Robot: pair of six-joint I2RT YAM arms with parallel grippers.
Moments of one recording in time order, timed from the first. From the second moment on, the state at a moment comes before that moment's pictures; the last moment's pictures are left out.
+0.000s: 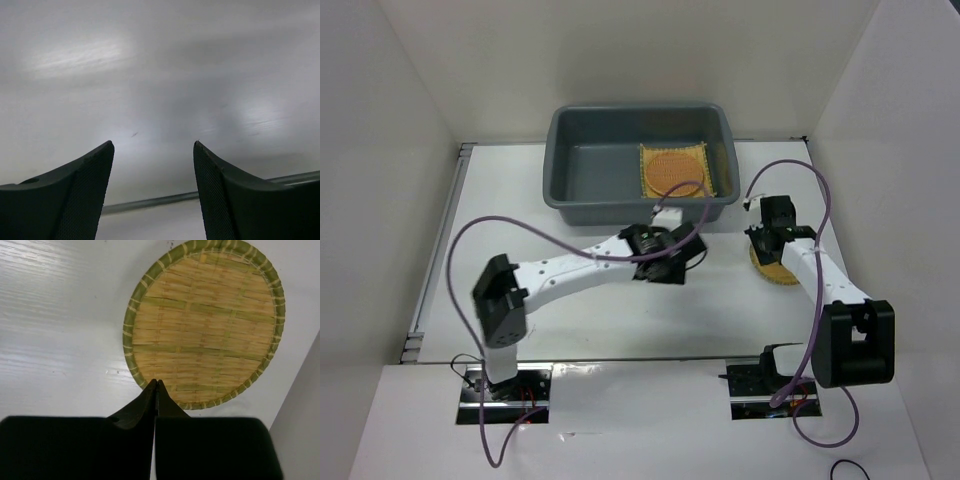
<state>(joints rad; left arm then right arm) -1.09 1.94 1.87 -1.03 -0.44 -0.91 0.05 1.30 0.83 -0.54 0.15 -0.29</state>
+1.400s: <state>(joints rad) -1.04 1.49 1.10 -0.61 -0.34 -0.98 0.03 1.59 0.87 -0.50 0.27 -0.31</state>
